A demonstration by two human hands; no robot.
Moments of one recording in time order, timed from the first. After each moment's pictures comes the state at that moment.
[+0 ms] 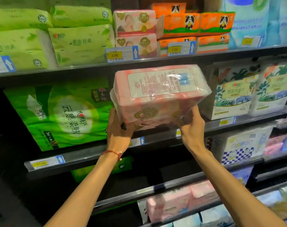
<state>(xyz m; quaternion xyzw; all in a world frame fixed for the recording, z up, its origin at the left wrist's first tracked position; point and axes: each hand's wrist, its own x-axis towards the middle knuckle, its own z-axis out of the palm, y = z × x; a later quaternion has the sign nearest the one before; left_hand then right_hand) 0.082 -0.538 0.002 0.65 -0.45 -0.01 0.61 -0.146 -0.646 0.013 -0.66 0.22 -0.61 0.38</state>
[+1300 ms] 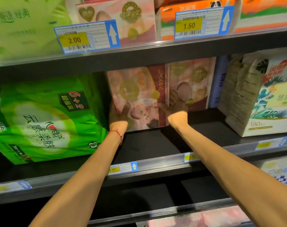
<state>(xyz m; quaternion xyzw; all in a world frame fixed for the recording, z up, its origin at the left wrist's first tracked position) 0.142 -0.710 0.005 0.62 -0.28 -0.06 0.73 -0.025 -0.824 0.016 -0.77 0.41 -0.36 0.34</state>
